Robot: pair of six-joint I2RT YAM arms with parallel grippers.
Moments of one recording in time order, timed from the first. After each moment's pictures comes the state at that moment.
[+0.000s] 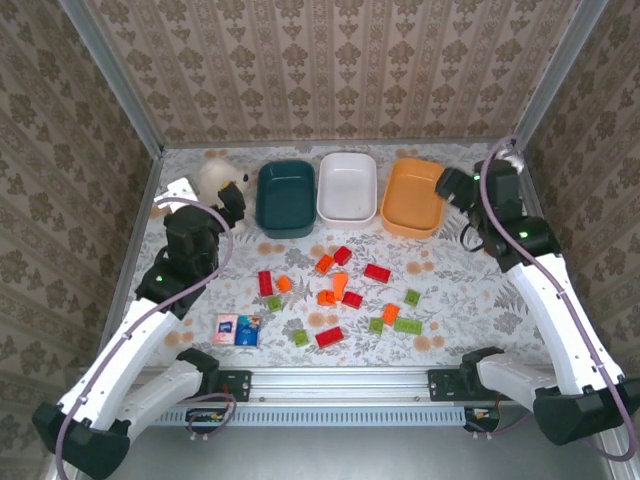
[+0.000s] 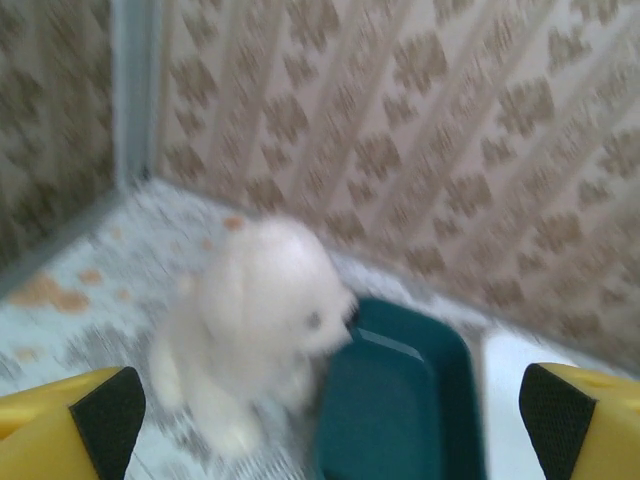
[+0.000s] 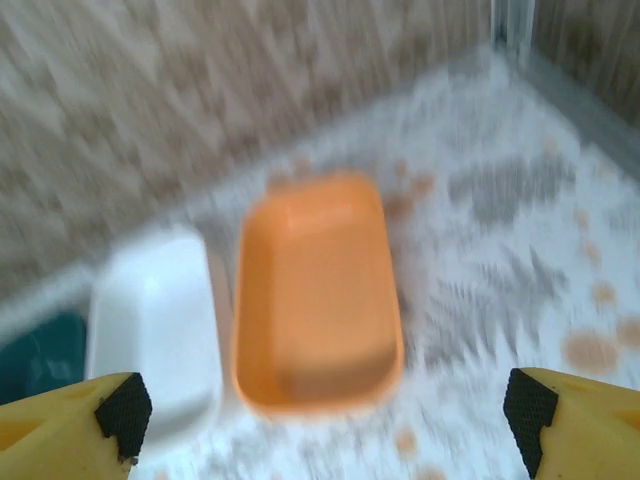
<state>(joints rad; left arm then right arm) -0.52 0.85 0.89 -0.33 -0.52 -0.53 0.23 1.08 1.23 -0.80 0.33 0.62</state>
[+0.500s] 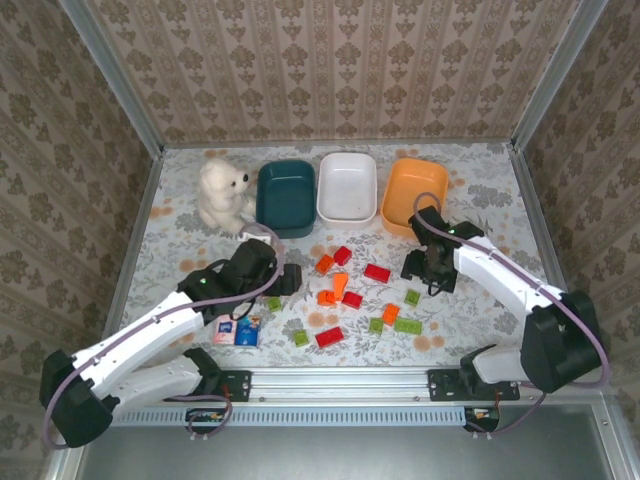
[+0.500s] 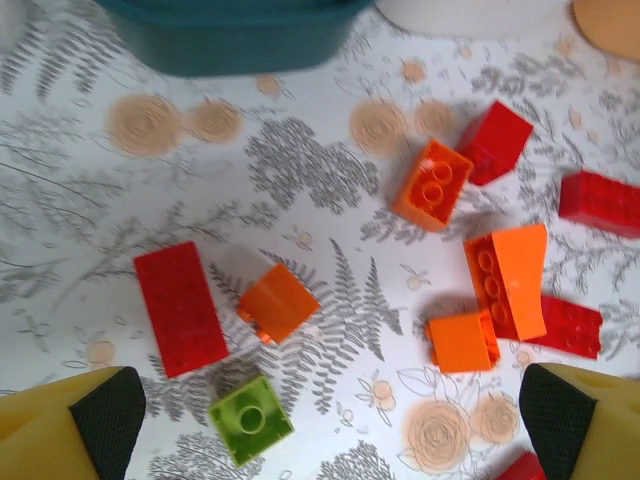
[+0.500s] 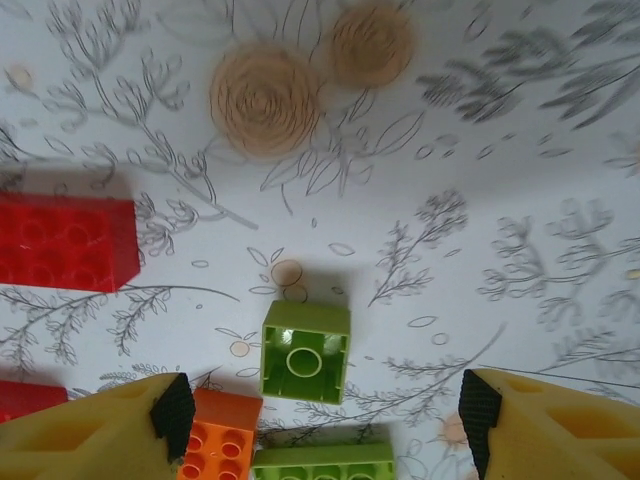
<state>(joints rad) -0.85 0.98 0.75 -0.65 -0.18 -0.62 0.36 1.37 0.91 -0.95 0.04 0.74</state>
